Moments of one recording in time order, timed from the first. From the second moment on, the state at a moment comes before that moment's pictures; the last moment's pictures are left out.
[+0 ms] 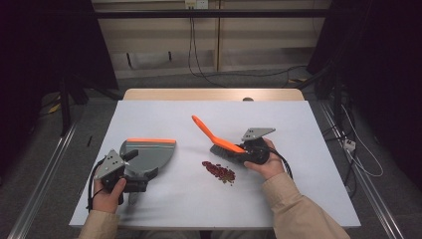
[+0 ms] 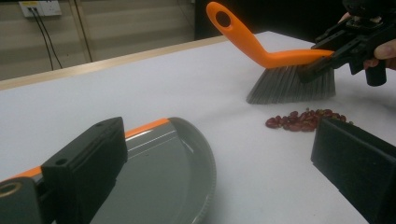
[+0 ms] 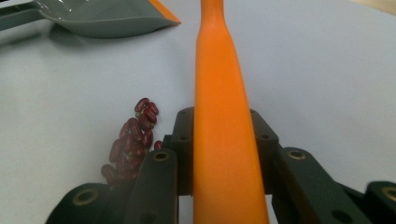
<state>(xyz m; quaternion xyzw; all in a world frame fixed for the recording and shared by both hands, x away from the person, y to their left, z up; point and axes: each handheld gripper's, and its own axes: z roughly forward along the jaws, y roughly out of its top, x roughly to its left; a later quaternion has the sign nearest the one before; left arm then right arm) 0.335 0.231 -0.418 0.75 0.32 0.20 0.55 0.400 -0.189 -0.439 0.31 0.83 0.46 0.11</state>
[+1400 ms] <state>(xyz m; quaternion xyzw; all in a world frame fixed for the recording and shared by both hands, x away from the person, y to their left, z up) 0.334 0.233 -0.417 0.75 0.32 0.20 0.55 0.403 -0.127 -0.404 0.40 0.76 0.50 0.09</state>
